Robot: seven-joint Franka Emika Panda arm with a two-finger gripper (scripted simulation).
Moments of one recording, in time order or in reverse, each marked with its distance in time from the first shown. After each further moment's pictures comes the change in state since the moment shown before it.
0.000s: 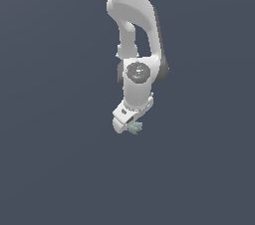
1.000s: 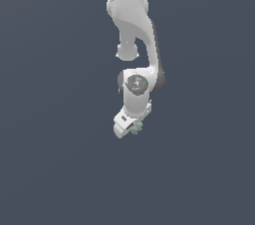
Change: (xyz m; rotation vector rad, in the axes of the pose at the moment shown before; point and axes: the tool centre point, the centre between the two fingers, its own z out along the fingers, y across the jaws) arm 0.000 0.000 0.047 0.000 0.000 -0.004
